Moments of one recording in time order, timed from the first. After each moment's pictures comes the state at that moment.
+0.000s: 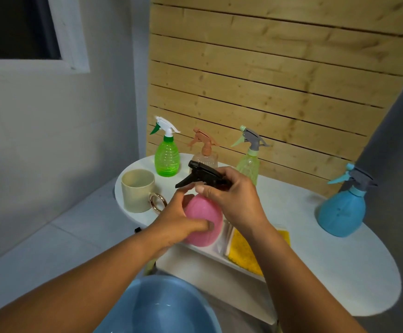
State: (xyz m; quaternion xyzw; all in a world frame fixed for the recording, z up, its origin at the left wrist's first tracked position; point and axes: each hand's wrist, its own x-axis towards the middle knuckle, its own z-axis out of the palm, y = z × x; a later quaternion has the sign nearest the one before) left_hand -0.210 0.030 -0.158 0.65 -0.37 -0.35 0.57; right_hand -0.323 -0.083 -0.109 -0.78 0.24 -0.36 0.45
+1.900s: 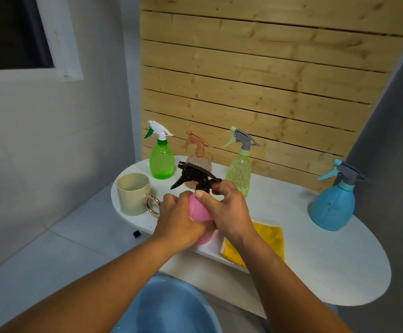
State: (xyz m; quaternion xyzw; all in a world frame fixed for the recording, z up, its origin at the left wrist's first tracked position) left_hand -0.228 0.013 -0.157 0.83 -0.40 -0.14 0.36; right_hand -0.329 -0.075 -0.132 -0.78 0.27 -0.38 0.41
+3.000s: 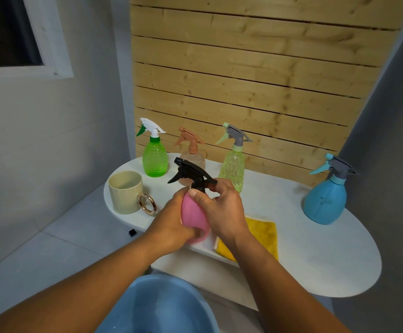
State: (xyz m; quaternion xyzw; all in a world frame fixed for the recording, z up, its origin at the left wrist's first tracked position) left_hand -0.221 0.020 -0.168 0.75 -0.45 -0.23 0.43; right_hand -0.332 -0.071 -0.136 -0.76 0.31 -0.40 0.42
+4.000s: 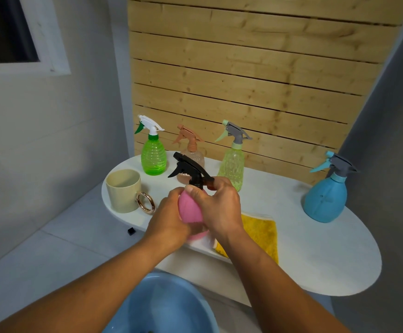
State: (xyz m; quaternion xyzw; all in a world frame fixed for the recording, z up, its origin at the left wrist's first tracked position) left_hand -0.230 0.018 -0.166 0.79 -0.38 -0.18 0.44; right_hand -0.327 -0.063 -0.127 -0.75 0.36 -0.40 0.39
